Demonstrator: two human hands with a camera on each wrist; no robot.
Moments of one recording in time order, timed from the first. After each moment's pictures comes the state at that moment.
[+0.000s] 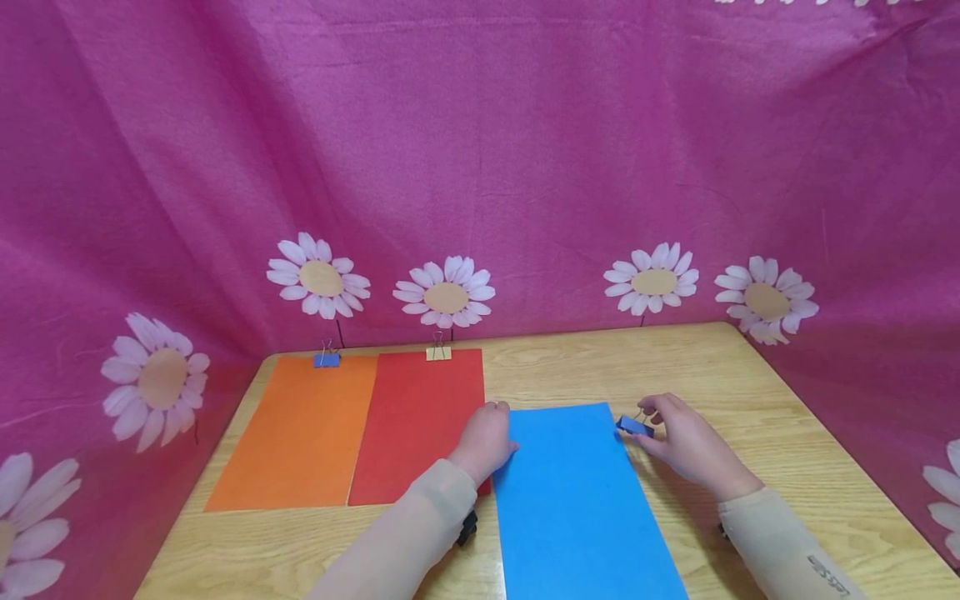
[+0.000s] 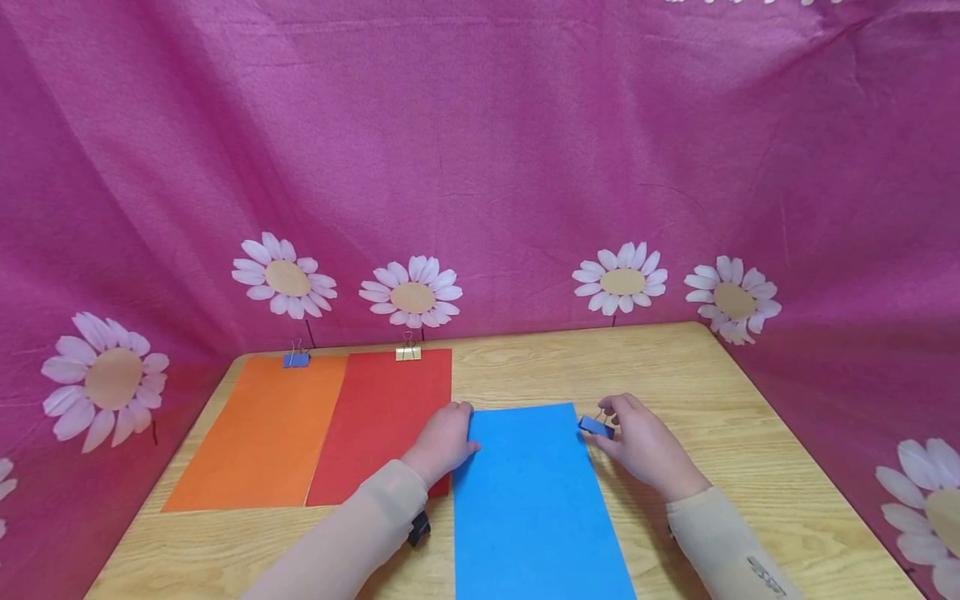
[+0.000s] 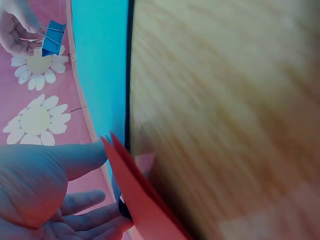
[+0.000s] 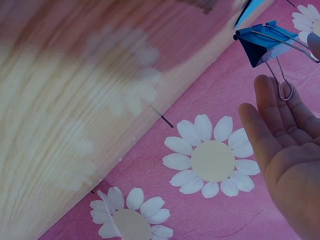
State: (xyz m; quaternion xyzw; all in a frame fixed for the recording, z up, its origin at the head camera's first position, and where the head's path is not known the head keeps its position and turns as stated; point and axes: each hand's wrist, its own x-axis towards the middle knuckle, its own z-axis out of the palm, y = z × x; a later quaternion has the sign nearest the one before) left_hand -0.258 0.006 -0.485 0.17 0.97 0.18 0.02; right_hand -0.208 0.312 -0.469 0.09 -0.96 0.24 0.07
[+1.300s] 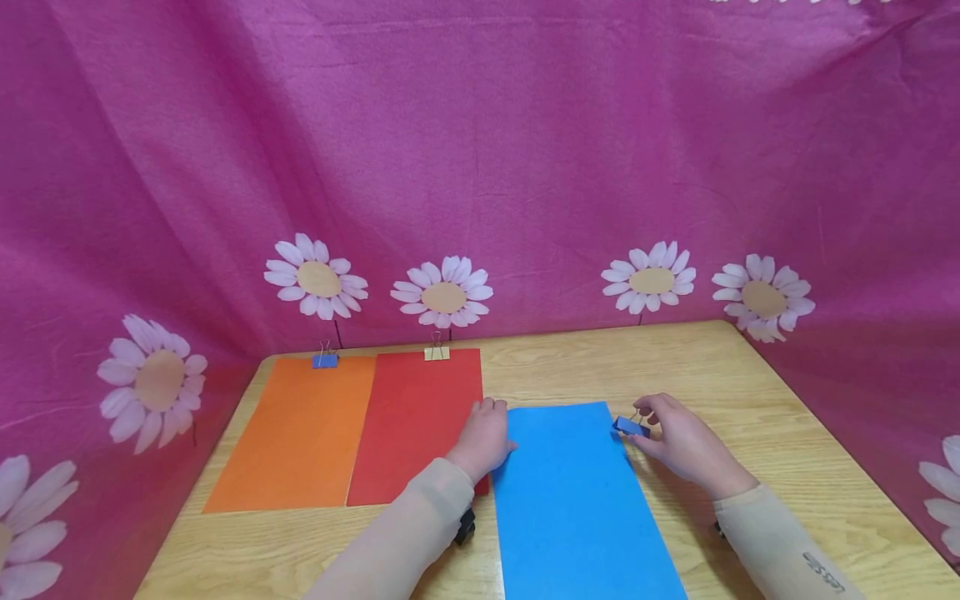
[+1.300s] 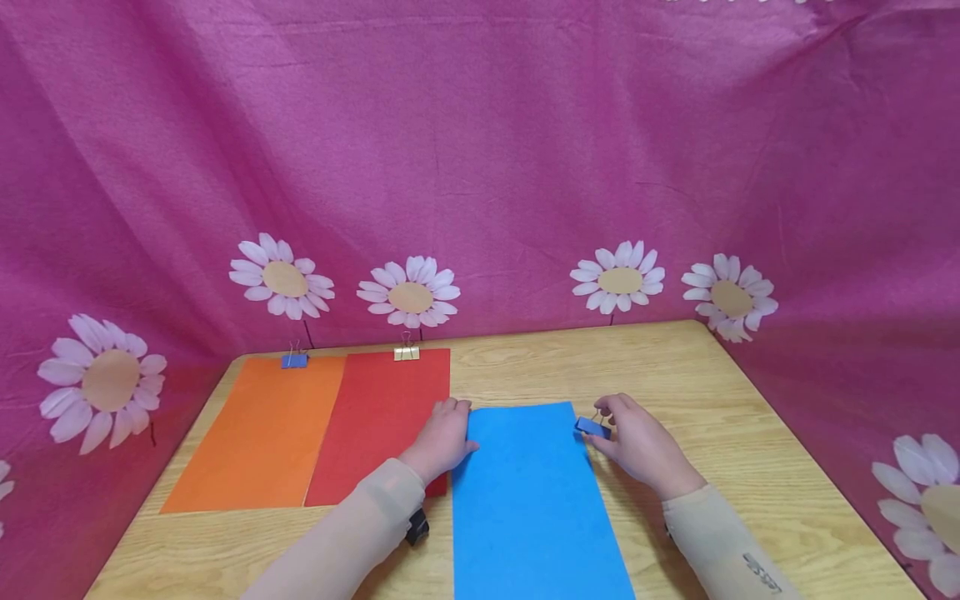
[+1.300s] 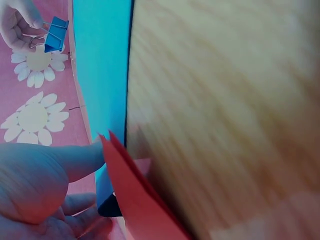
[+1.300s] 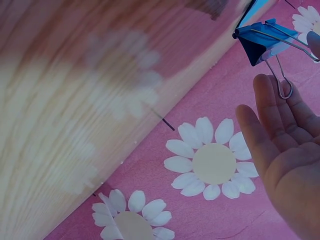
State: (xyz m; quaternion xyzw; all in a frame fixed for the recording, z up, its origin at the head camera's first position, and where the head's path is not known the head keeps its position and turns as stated) left_hand -0.257 0.003 -0.487 0.19 0.97 0.16 0.01; right_hand -0.208 0.310 -0.471 0.09 -0.96 0.24 0.07
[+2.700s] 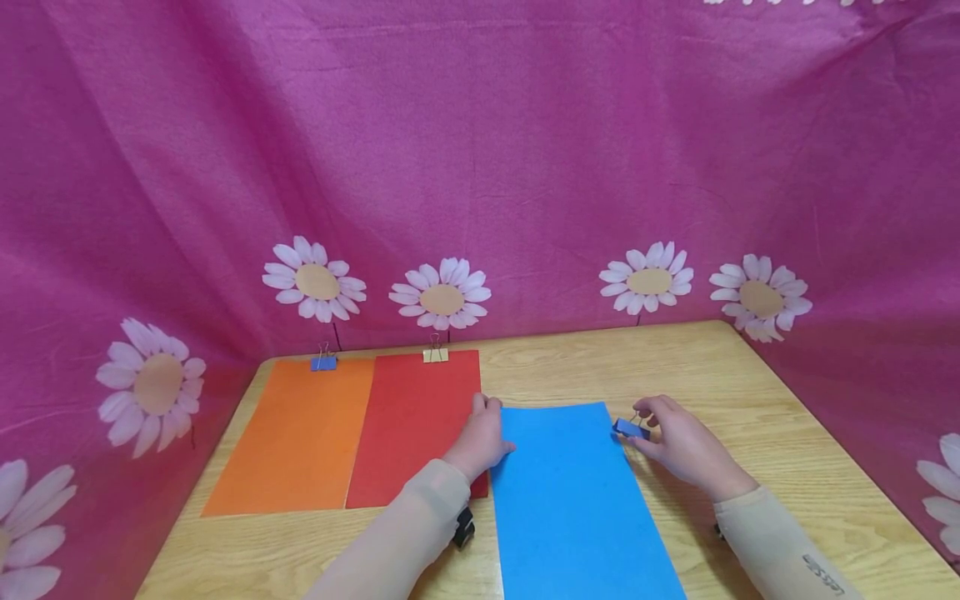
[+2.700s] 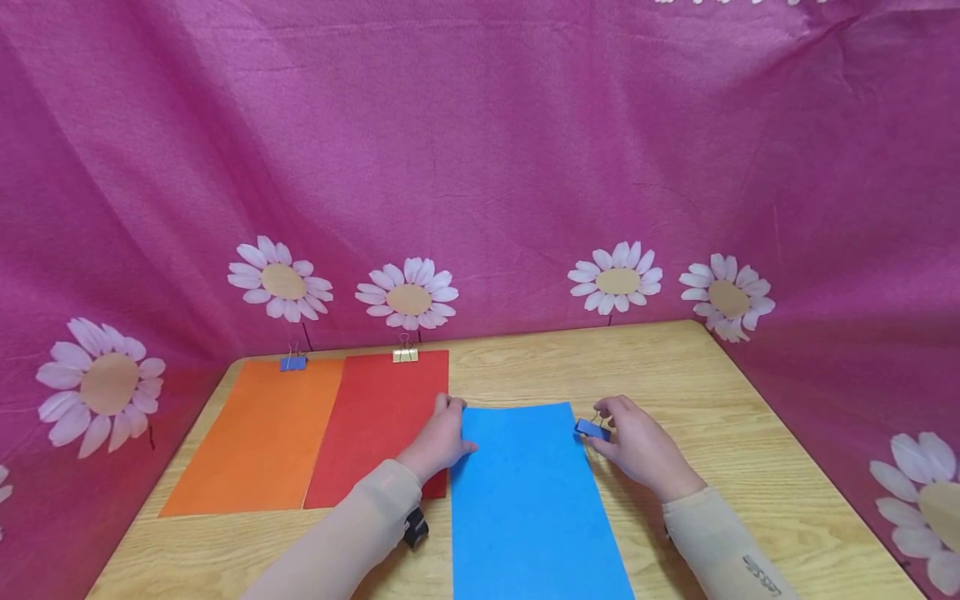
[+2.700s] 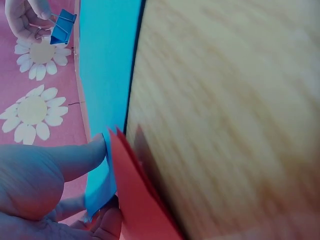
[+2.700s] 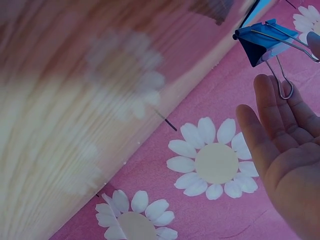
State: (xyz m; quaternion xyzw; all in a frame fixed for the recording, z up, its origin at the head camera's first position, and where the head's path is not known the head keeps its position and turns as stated) left_hand -0.262 0.003 -0.490 0.12 0.93 0.33 0.07; right_hand -0.206 0.312 -0.473 0.08 -0.96 0.24 0.06
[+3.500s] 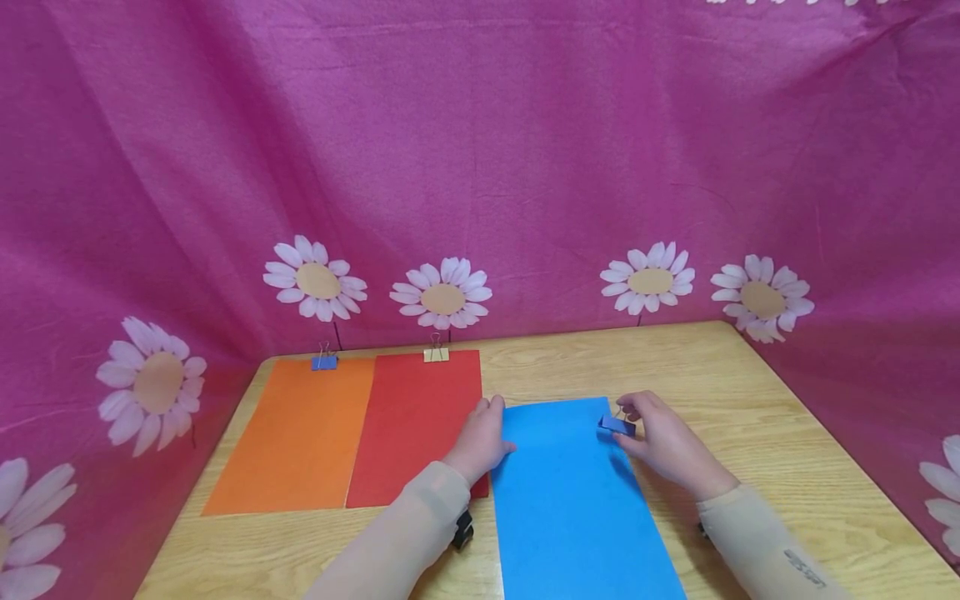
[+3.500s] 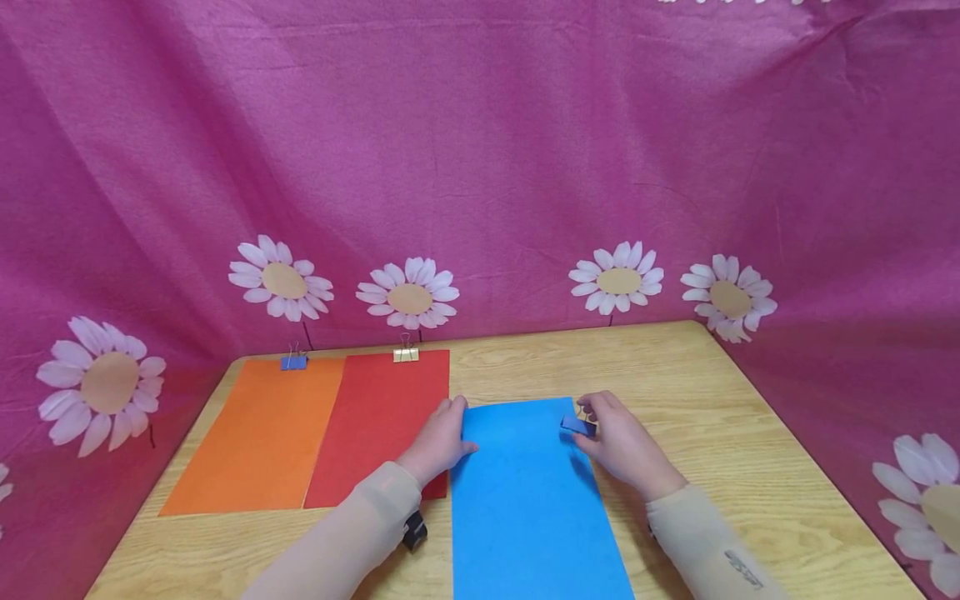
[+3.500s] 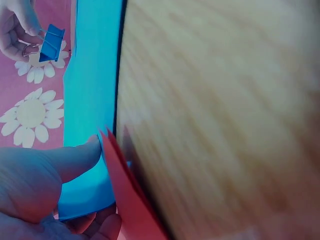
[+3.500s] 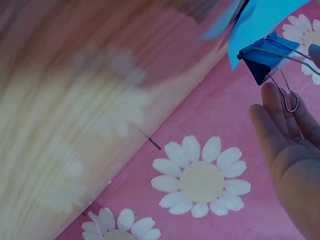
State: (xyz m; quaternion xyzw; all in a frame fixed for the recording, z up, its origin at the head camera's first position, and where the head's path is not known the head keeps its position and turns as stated) left_hand -0.258 -0.001 -0.488 0.15 0.94 0.30 0.05; right_hand -0.210 0.290 -0.471 0.11 -0.95 0.27 0.09
